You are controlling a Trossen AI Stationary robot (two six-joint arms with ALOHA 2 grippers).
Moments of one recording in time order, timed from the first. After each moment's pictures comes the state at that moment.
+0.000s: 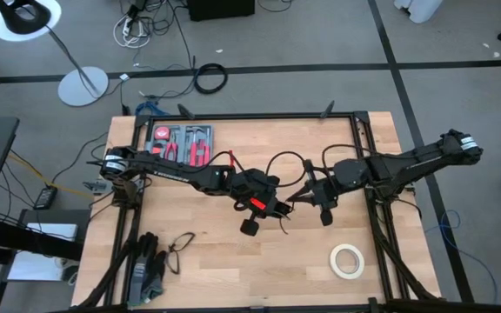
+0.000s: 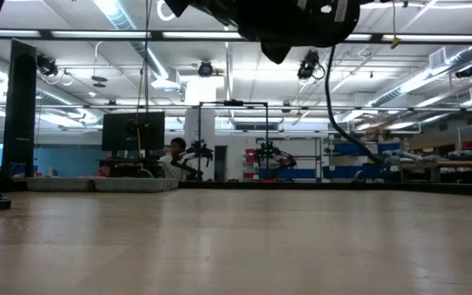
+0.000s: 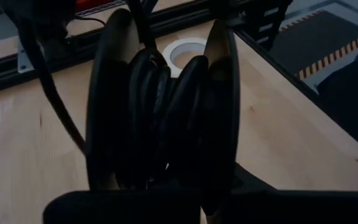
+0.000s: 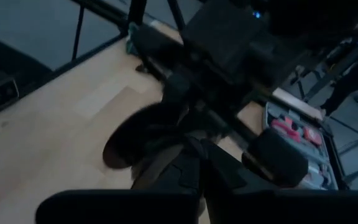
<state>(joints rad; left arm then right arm) -0.10 1.84 1.41 -0.14 0.25 0.24 0.24 1.03 0.82 -0.14 0.06 -0.39</state>
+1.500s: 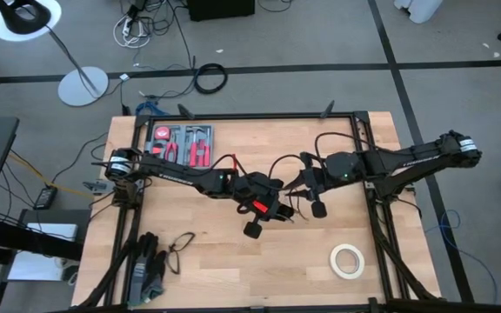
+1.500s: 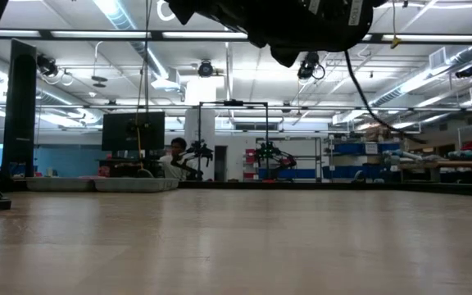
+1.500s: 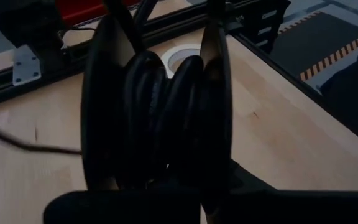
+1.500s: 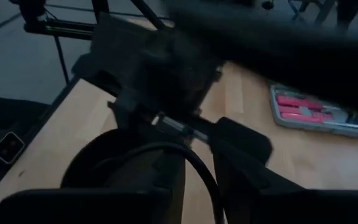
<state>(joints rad) -0.12 1.88 1.40 -0.06 0.26 0.27 0.16 1.09 0.90 -0.24 0.05 -0.05</state>
